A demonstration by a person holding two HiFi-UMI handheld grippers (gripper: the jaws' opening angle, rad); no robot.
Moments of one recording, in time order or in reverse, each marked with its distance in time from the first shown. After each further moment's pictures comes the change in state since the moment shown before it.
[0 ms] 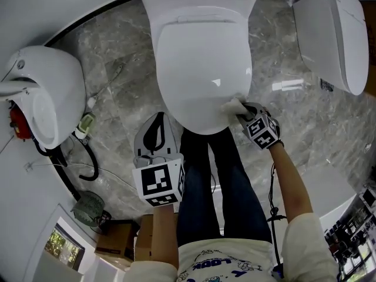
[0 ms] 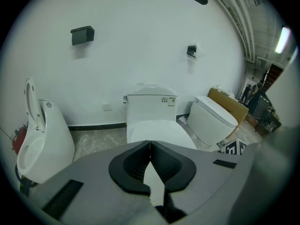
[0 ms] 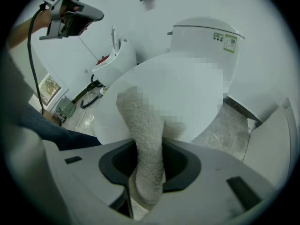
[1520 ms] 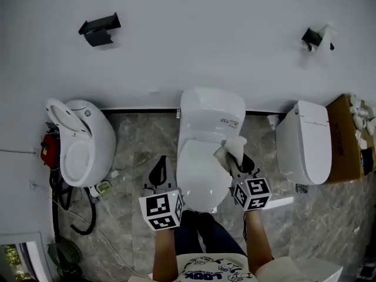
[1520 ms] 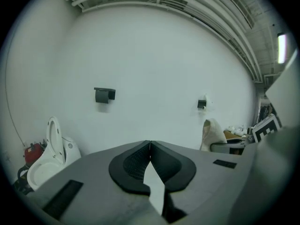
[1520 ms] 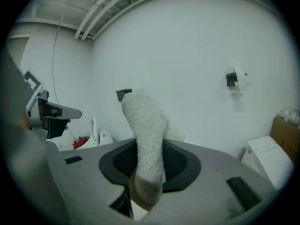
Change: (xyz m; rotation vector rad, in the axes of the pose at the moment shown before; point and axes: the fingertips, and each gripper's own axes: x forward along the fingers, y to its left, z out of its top) left arm -0.243 0.021 0.251 -0.119 -0.453 0.168; right arm -0.429 0.013 0.337 0.257 -0.848 -0.300
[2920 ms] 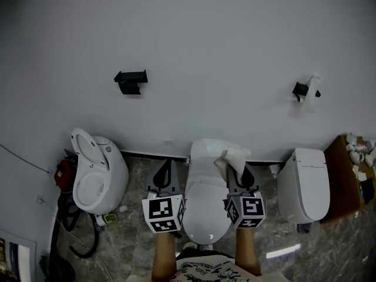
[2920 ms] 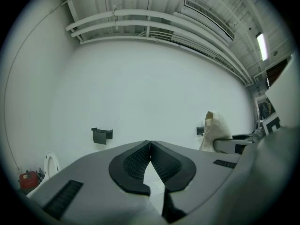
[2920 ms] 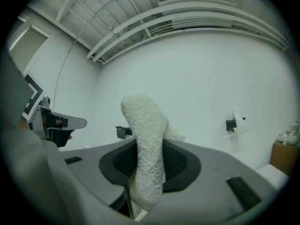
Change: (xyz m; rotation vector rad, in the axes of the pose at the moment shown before) left arm -0.083 -0.021 0.178 0.079 -0.334 -0.005; right arm -0.096 0.056 0.196 -0.085 -0.382 -0.065
